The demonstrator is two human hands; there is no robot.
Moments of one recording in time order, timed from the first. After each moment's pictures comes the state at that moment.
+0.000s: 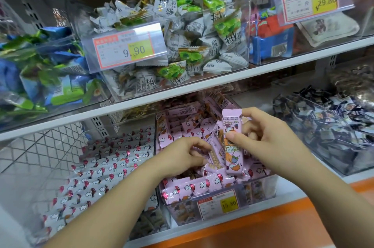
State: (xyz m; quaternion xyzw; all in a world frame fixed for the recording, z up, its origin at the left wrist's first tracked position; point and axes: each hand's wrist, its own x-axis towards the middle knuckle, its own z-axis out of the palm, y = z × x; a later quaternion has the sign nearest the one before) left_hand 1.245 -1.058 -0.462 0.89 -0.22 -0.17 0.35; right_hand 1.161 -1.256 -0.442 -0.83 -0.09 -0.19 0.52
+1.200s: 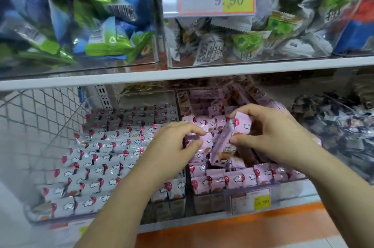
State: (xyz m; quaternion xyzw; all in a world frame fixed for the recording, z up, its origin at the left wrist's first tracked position) left_hand 1.225 -0.983 -0.467 0.90 -0.25 0.07 0.35; right_hand 1.204 -1.195 -0.437 -0.92 -0.12 -0.12 0.36
